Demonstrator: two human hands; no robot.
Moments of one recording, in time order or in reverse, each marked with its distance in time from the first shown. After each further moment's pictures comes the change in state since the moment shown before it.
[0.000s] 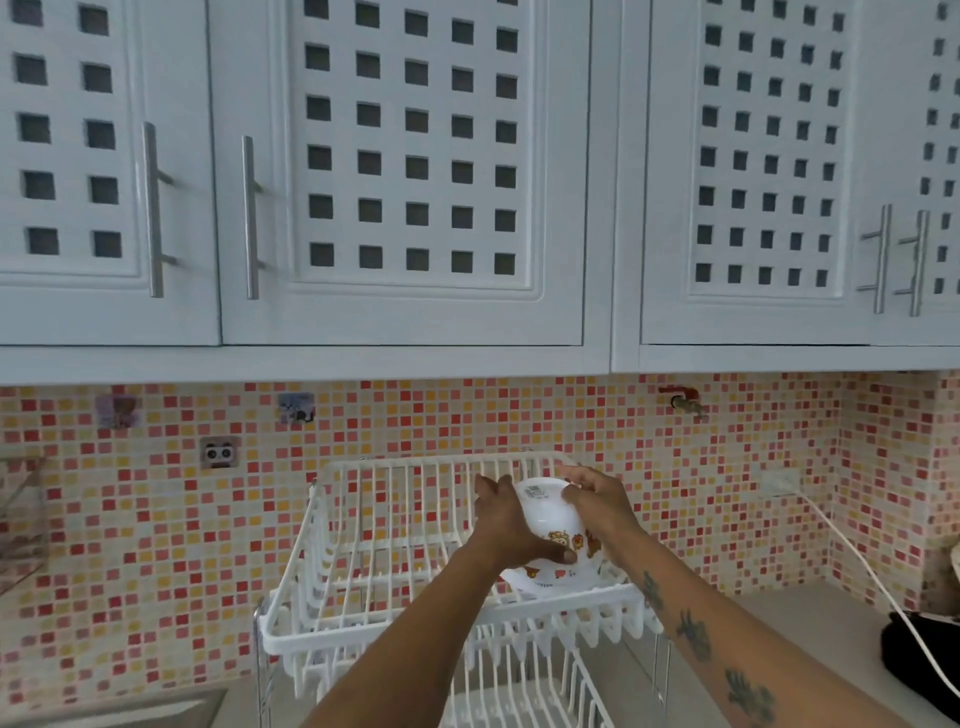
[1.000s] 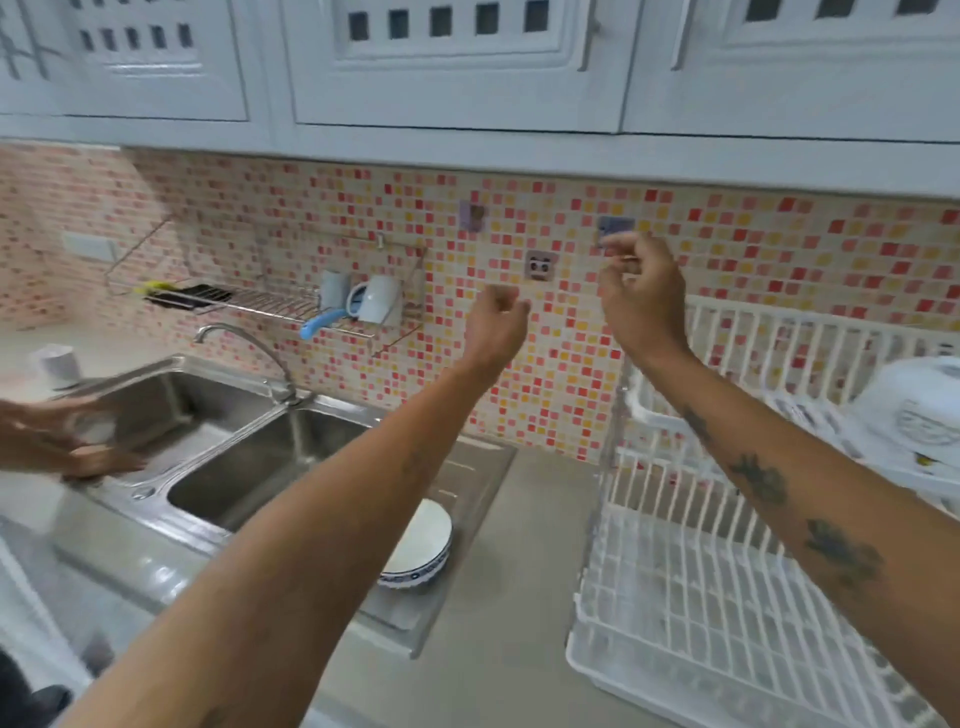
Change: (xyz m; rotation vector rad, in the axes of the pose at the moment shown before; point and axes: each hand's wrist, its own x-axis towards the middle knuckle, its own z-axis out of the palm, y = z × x) left_hand -0.145 -0.234 -0.201 -0.519 0.689 -0.292; right_hand -0.149 -0.126 0.267 0.051 -0.212 -0.681
